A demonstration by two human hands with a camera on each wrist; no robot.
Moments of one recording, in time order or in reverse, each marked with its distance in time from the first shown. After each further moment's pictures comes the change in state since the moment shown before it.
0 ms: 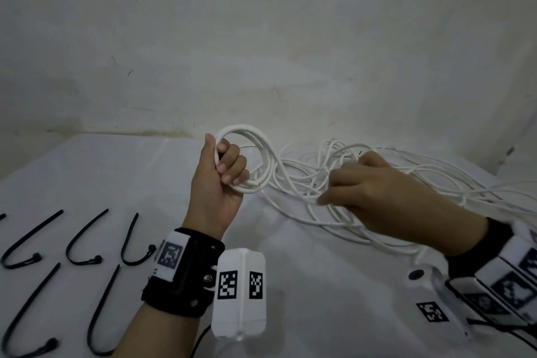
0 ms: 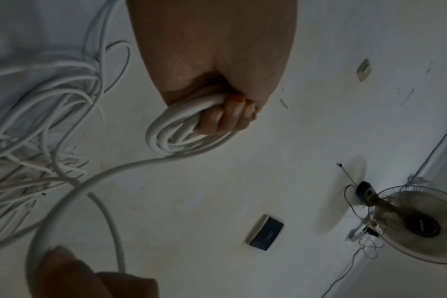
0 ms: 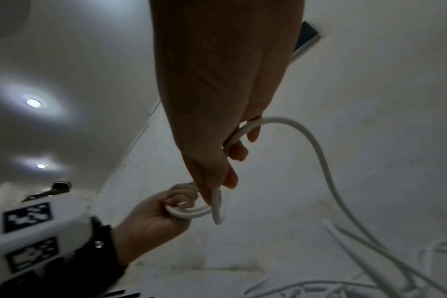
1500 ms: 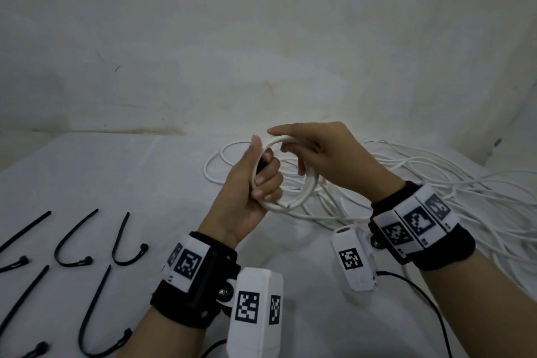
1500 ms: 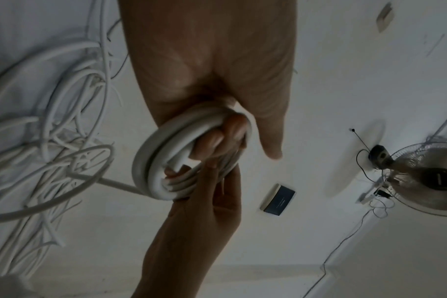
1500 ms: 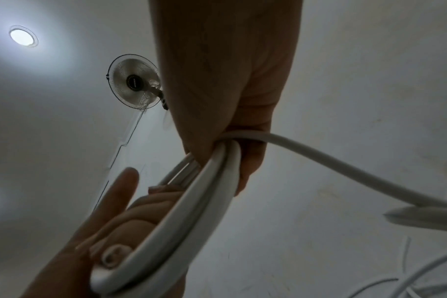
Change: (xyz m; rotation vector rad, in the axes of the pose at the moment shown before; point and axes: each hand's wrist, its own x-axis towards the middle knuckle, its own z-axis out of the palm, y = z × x) left_hand -0.020 -0.025 0.023 0.235 -0.158 -0.234; right_hand 0.060 0.006 0.015 0.688 0.263 0.429
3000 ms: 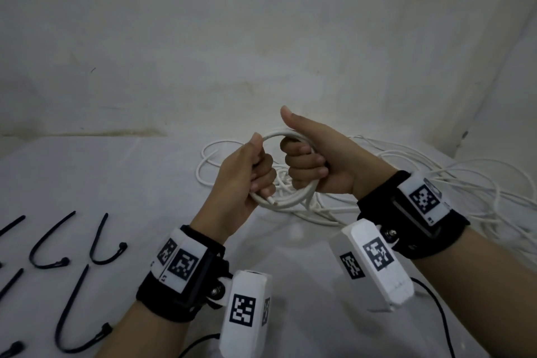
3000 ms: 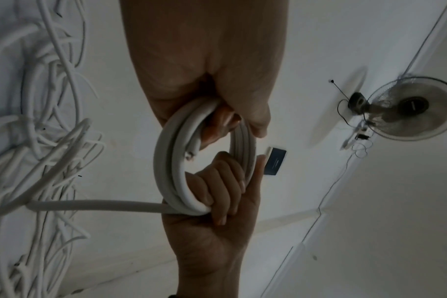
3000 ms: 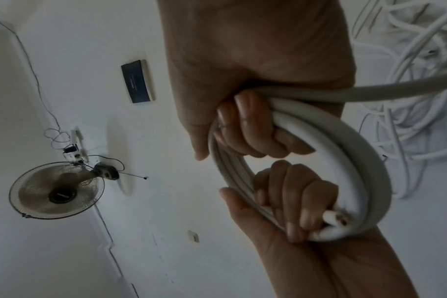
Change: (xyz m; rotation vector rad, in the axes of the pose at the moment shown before) left_hand -0.004 -0.012 0.027 0.292 -0.027 0.075; right_hand -0.017 -0.032 -0.027 1.106 -0.275 0.759
